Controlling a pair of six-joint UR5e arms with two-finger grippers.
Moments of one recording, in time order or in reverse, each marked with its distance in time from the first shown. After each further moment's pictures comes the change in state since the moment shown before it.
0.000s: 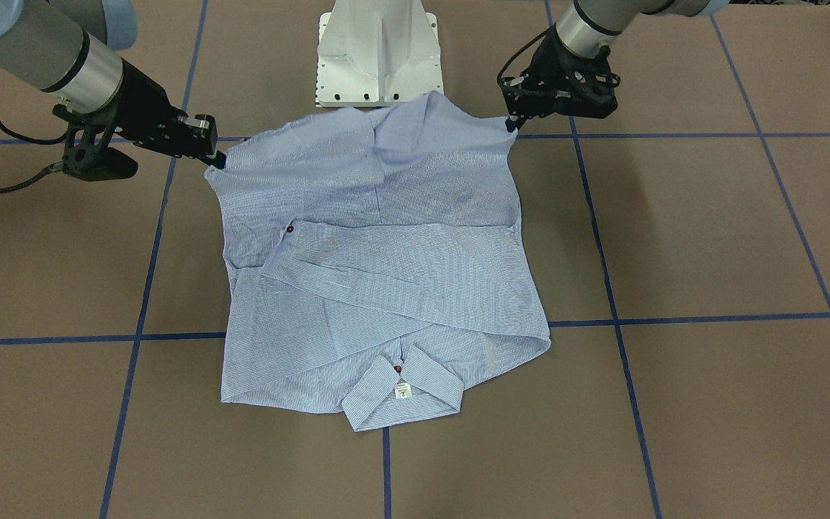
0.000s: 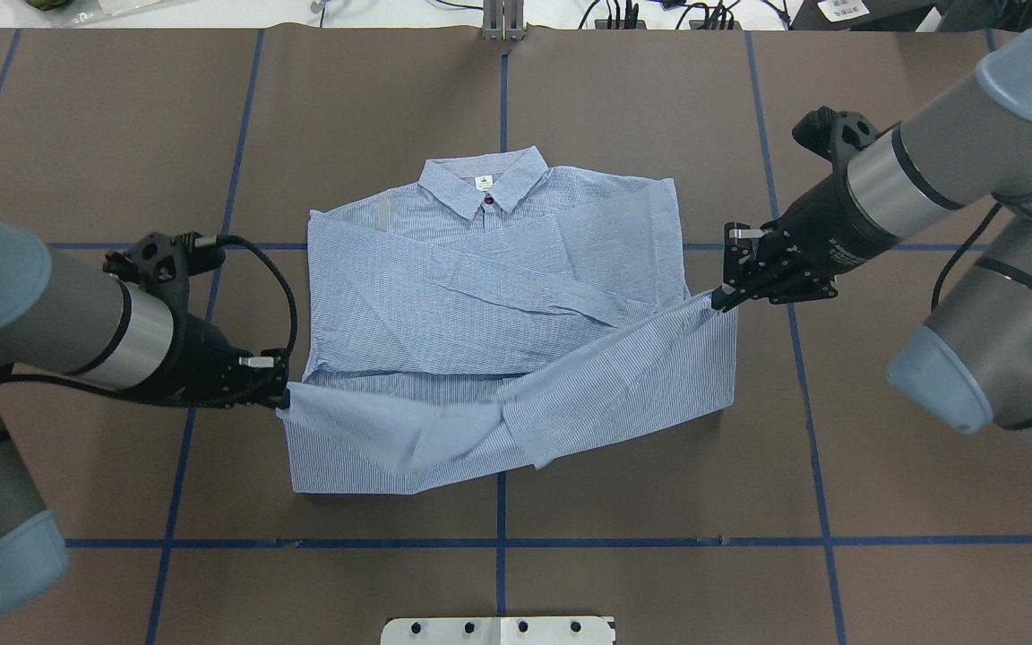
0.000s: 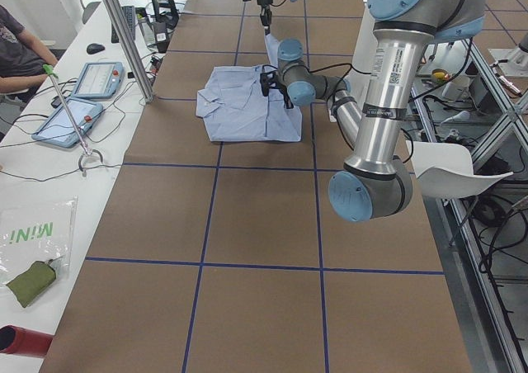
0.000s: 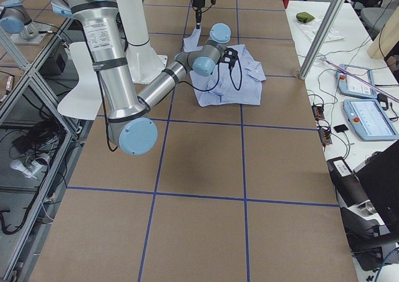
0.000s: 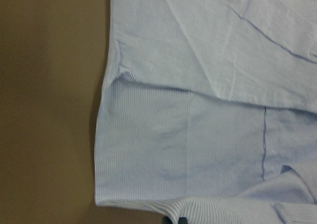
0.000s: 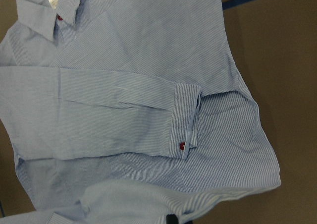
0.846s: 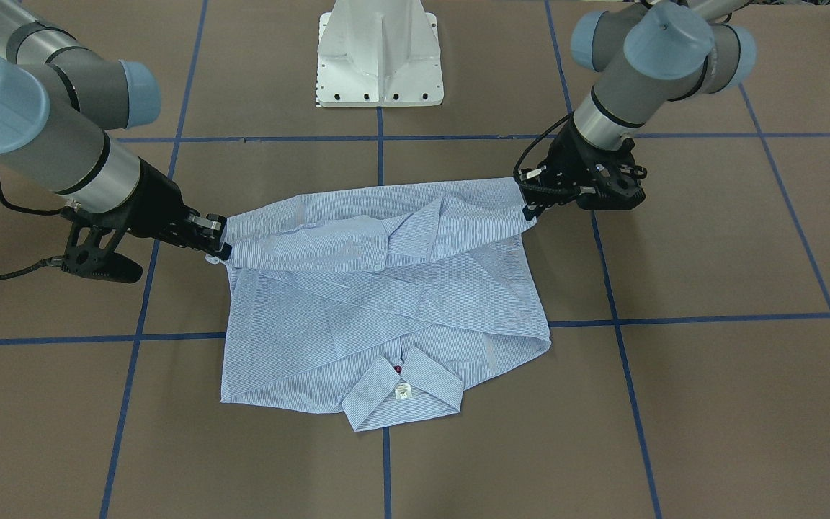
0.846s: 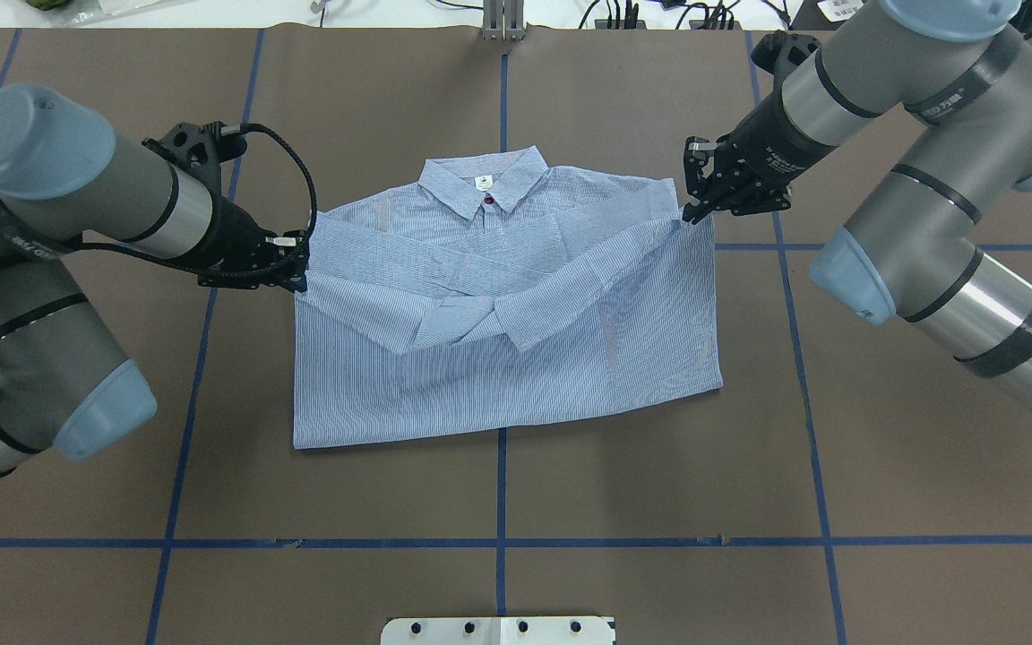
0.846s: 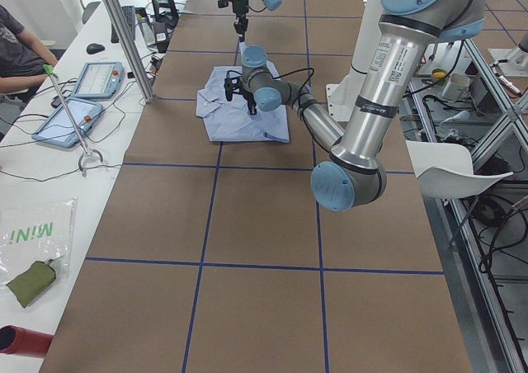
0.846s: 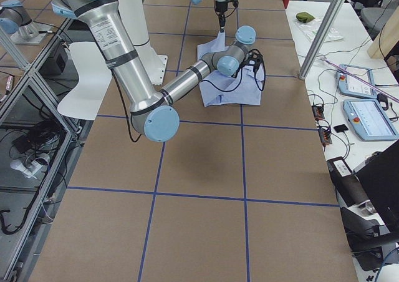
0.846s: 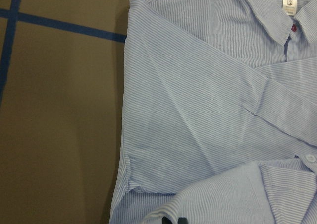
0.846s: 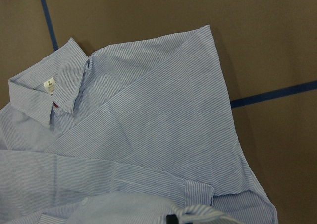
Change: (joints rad) left arm -0.144 -0.176 0.306 -0.109 -0.021 0.065; right arm 0.057 0.182 -0.266 0.002 -0.065 -0.044
